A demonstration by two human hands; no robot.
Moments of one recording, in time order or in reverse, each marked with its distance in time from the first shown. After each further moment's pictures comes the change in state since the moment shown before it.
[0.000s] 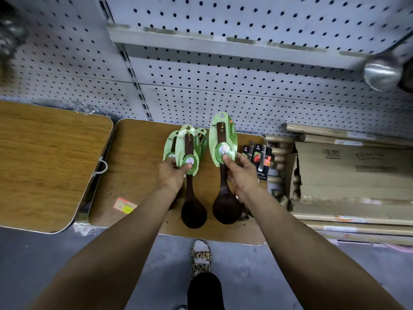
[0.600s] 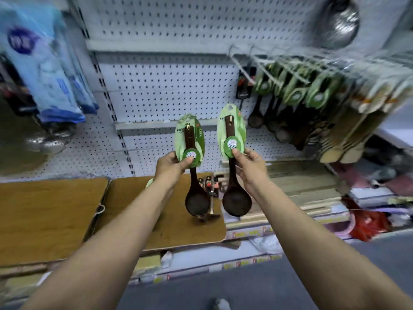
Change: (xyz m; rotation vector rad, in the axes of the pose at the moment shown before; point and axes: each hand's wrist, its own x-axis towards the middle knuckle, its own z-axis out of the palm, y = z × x) left_hand -0.315 0.126 -0.065 -0.344 -0.334 0.520; right_hand -0.292 -0.126 -0.116 0.183 0.053 -0.530
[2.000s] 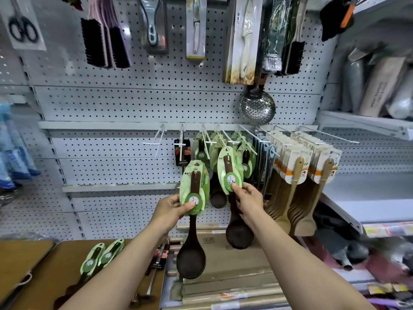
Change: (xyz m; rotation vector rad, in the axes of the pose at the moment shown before) left_hand -0.012 0.058 0.285 0.048 -0.081 0.107; right_hand 0.143 -0.173 -0.219 -0.077 -0.017 -0.126
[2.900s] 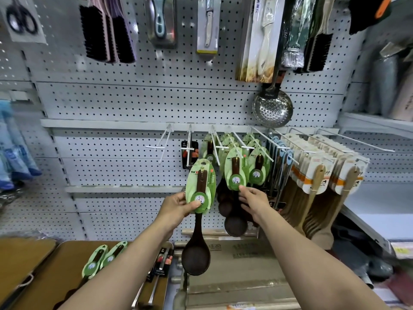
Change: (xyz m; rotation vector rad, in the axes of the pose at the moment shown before) left_hand 0.054 -0.004 -0.006 -0.035 -0.017 -0.010; right_hand 0.066 0.008 0.013 -0.173 -0.053 0.157
